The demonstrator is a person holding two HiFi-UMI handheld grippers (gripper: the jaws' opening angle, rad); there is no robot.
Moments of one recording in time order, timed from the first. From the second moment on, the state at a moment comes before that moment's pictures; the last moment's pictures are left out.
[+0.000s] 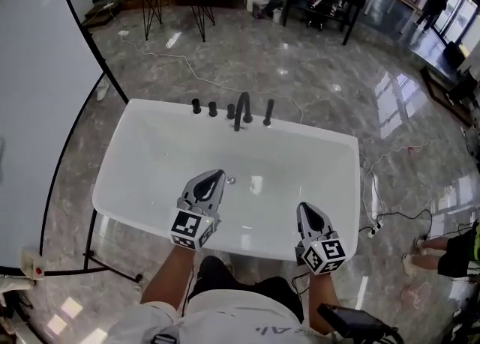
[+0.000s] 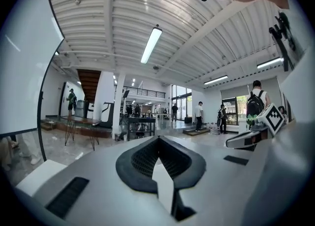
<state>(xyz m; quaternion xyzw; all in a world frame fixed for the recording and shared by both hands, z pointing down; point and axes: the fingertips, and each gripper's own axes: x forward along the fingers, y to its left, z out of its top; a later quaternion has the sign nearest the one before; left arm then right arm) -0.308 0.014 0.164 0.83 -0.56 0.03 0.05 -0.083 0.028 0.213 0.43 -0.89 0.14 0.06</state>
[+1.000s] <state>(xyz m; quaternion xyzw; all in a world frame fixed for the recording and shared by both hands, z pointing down) -0.066 0.256 0.061 0.80 -0.59 0.03 0.01 0.131 0.197 0.080 0.35 -0.93 0.04 0.00</state>
